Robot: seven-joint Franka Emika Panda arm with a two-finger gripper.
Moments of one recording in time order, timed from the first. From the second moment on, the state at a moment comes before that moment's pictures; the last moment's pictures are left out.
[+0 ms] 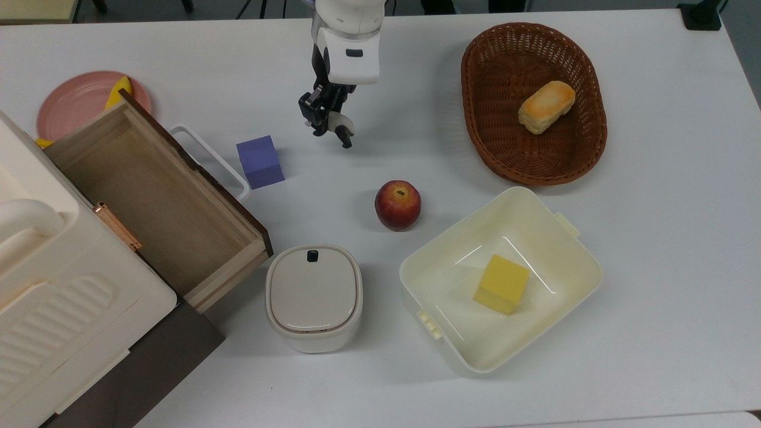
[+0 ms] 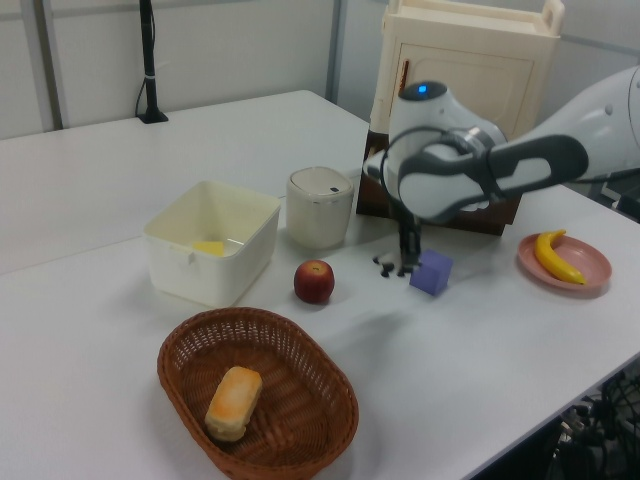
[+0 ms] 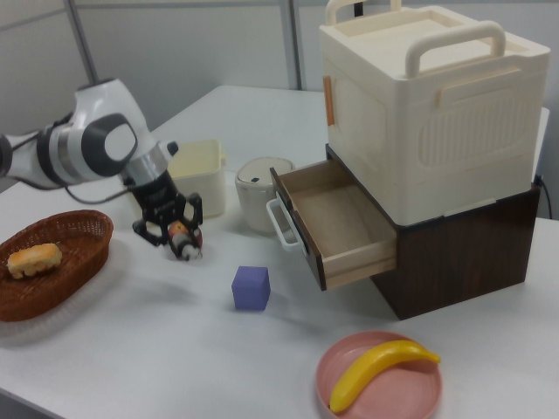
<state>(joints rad) 0.04 0.01 0.06 -2.12 -0.27 2.19 -0.69</state>
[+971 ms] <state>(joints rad) -0.14 0.16 0.05 -1.65 0.01 2.05 -0.28</state>
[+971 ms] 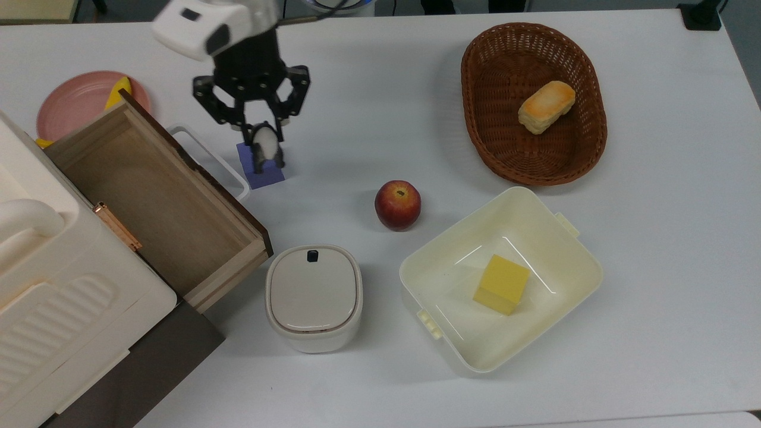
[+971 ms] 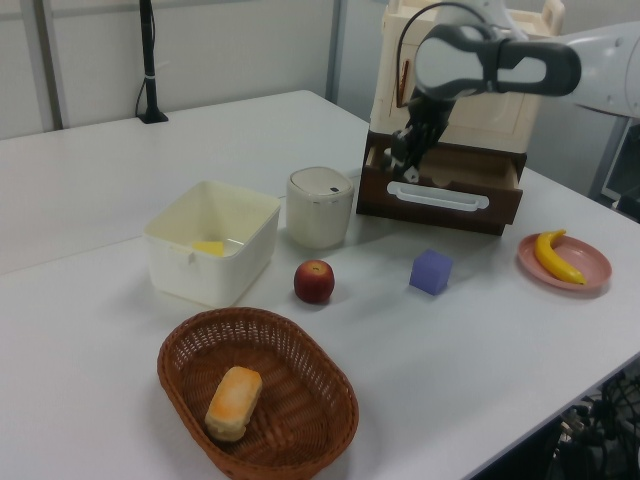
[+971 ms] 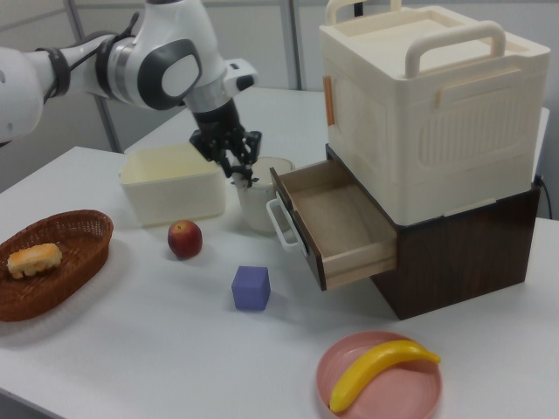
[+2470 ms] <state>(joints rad) -0.30 0.30 -0.01 -1.57 0.09 2.19 -0.27</state>
